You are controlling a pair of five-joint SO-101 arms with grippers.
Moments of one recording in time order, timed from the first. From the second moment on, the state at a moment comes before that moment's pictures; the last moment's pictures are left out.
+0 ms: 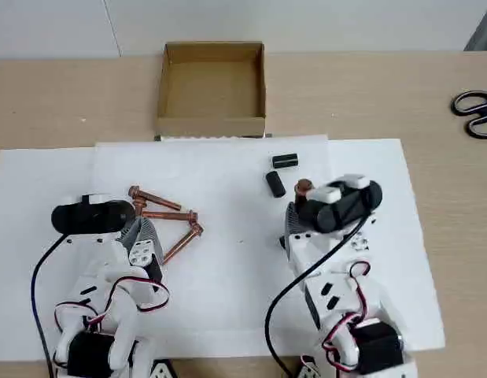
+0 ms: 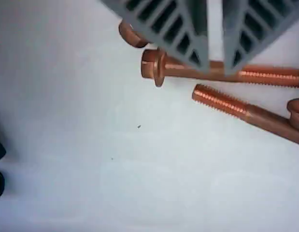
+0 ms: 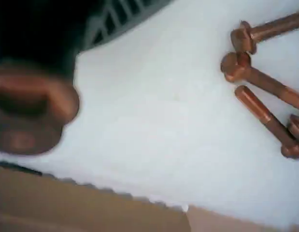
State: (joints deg) left arm 3.1 -103.3 79.4 66.5 17.3; right arm -18.7 -90.5 67.8 52.8 -5.2
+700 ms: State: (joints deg) left arm 3.1 -103.3 79.4 66.5 17.3; right arm -18.8 -21.4 24.8 32.6 -6.2
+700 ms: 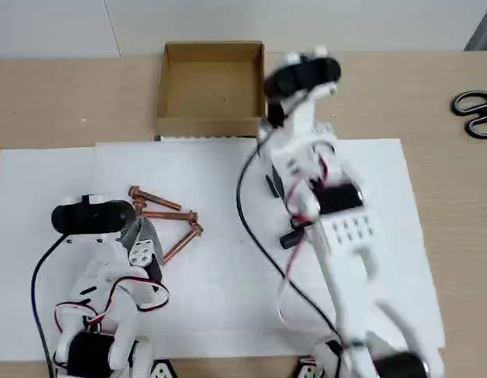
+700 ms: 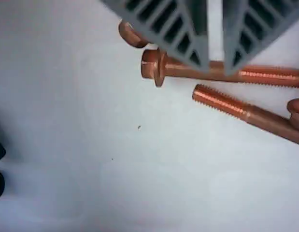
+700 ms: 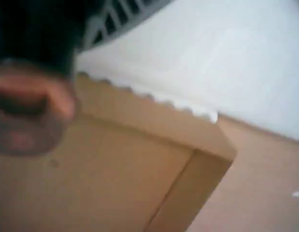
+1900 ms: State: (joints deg) left arm 3.1 -103.3 79.4 66.5 17.3; right arm -18.5 62.0 -60.4 36.5 -0.9
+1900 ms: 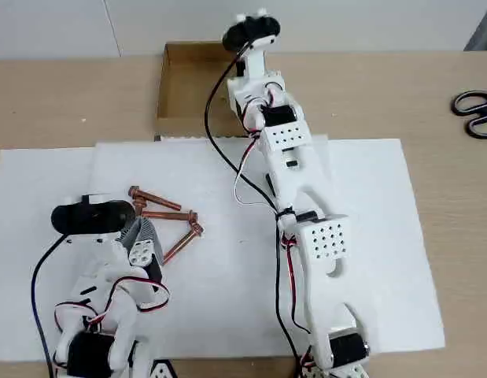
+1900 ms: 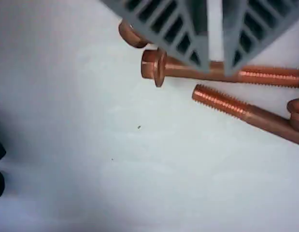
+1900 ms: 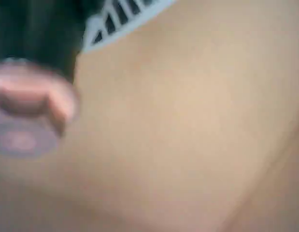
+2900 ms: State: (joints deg) left arm 3.1 -103.3 79.4 66.5 17.3; right arm -18.1 59.9 -93.8 98.4 -2.3
